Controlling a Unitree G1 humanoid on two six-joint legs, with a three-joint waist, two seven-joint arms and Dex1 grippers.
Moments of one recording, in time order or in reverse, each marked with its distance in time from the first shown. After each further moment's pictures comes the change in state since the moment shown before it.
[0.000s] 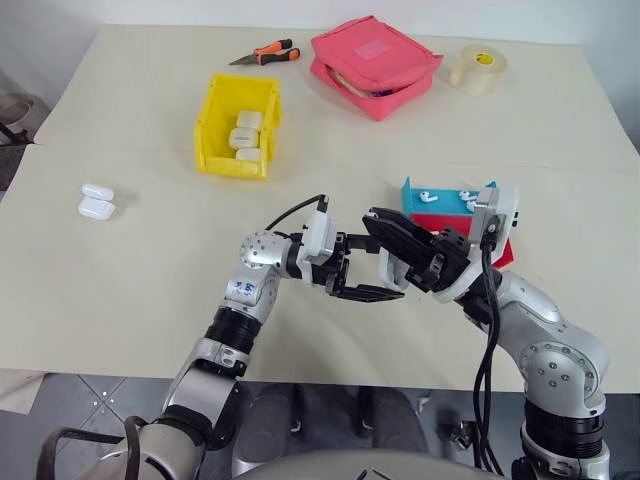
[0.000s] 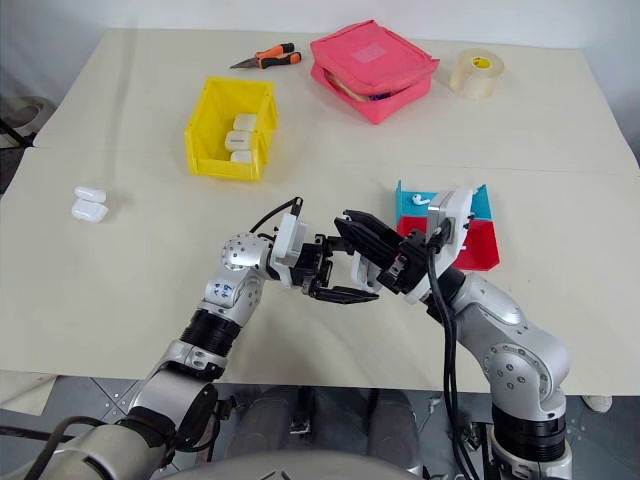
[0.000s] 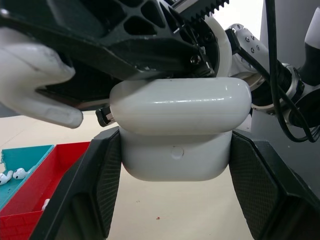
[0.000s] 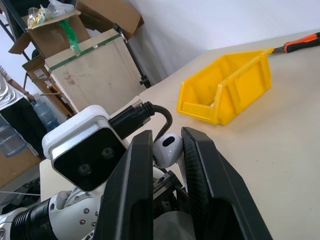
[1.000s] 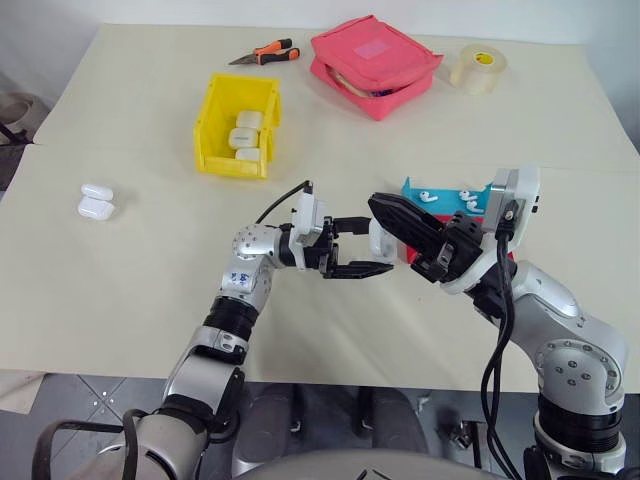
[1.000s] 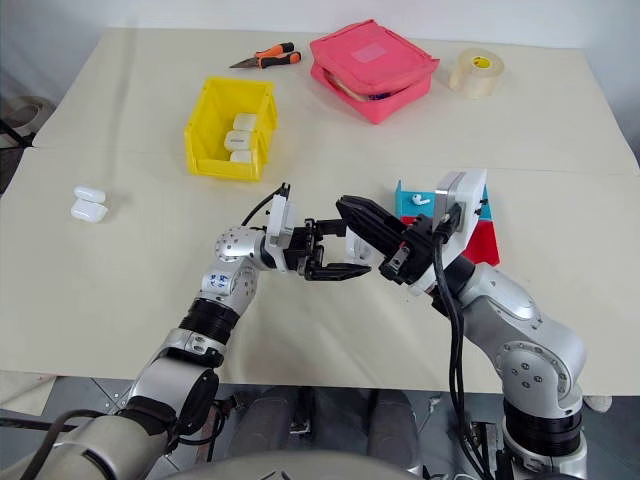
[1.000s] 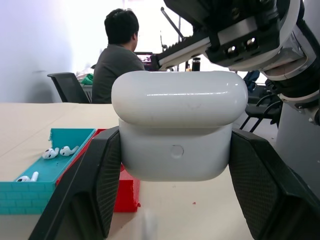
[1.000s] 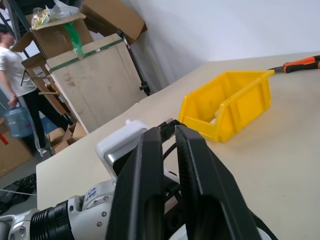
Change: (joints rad) left arm -0.070 -0.001 0.084 0.172 -0.004 -0.048 0.024; right arm -0.057 -0.071 -0.015 -0.066 0.109 0.000 -0.118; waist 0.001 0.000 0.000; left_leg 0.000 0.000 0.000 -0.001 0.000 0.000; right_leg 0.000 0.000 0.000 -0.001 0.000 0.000
